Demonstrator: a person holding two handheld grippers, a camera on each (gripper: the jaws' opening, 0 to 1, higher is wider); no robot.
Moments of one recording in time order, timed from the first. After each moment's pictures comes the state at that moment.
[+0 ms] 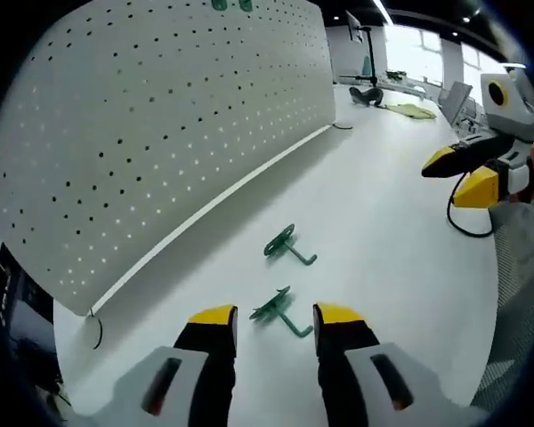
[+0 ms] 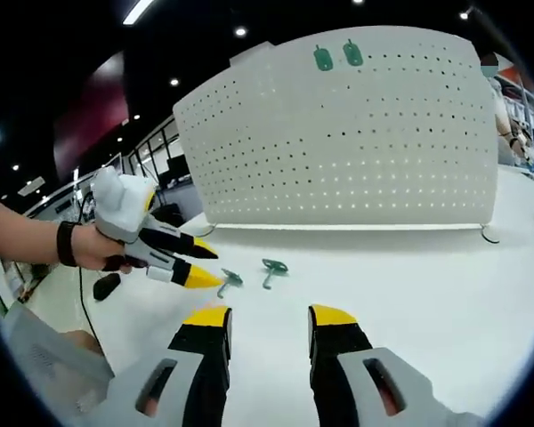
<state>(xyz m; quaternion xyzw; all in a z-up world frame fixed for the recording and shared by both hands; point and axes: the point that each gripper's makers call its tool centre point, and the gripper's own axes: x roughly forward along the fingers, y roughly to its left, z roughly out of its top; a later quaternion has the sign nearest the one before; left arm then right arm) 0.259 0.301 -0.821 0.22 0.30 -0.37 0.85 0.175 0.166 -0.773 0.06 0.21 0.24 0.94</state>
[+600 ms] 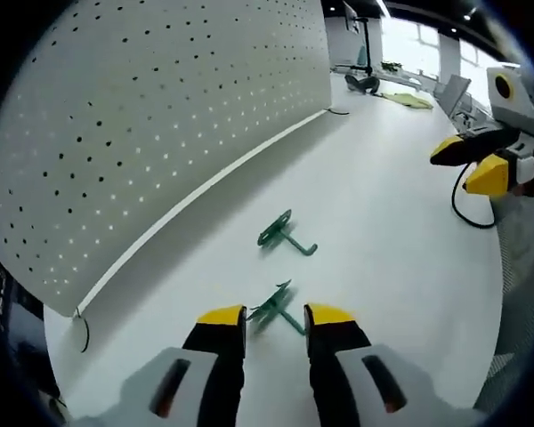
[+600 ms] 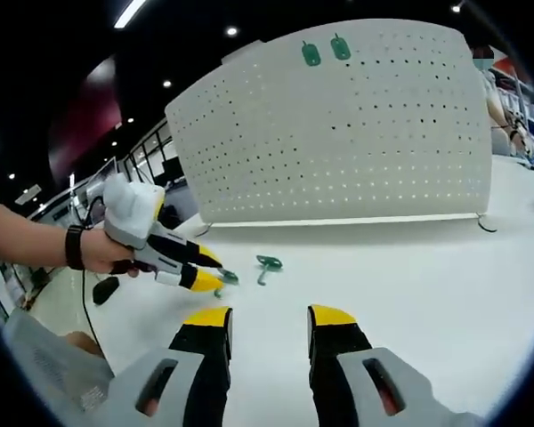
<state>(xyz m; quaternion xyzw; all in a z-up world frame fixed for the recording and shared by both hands) 0.257 0.298 -0.841 0.23 0.34 -0.38 0.83 0.174 0.160 -0.779 0.08 0.22 0.23 0.94</state>
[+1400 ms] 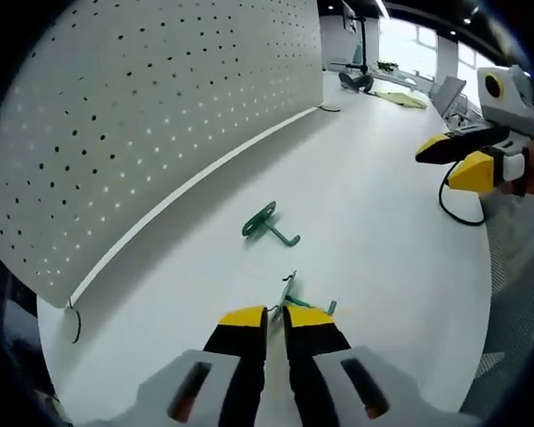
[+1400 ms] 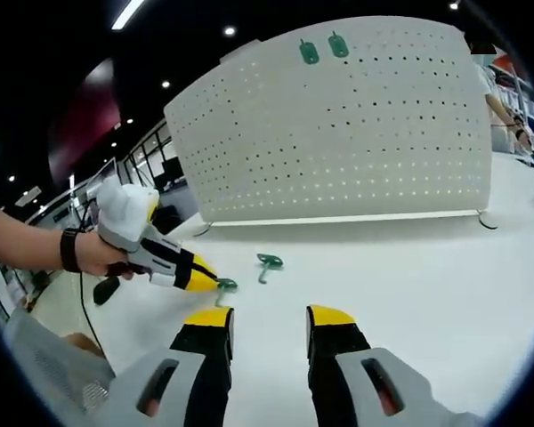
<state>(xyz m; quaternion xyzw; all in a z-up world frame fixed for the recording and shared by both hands) 0.241 0.298 -0.842 0.22 0.35 -0.39 0.82 0.173 0.162 -0.780 0.08 0.22 0.24 0.94</state>
